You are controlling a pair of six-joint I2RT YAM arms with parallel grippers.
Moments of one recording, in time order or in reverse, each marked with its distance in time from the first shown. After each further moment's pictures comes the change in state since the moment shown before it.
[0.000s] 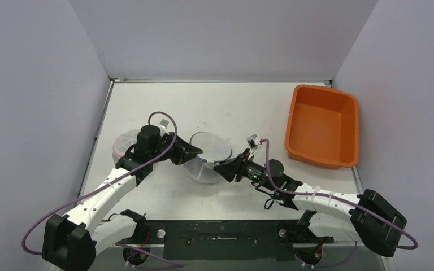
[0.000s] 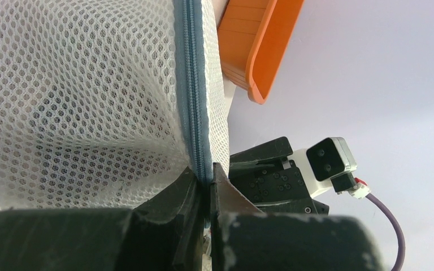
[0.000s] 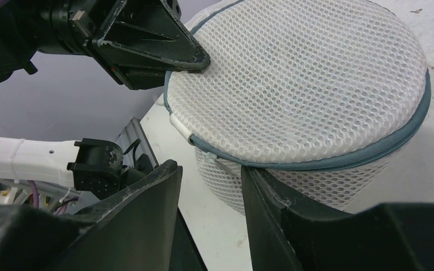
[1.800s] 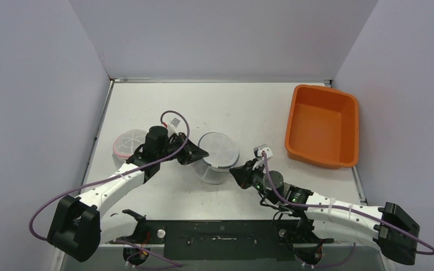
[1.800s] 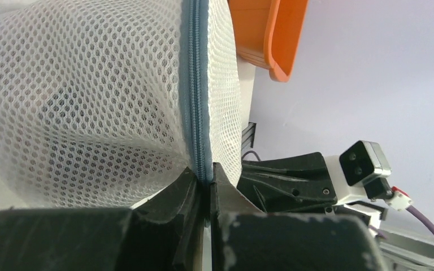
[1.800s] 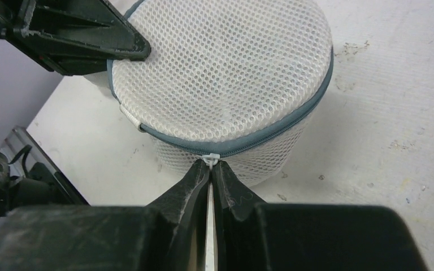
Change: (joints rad) left arm -0.019 0.122 -0.055 0.204 0.074 0.142; right arm 0.132 -0.214 -0.022 -0.378 0.423 -0.134
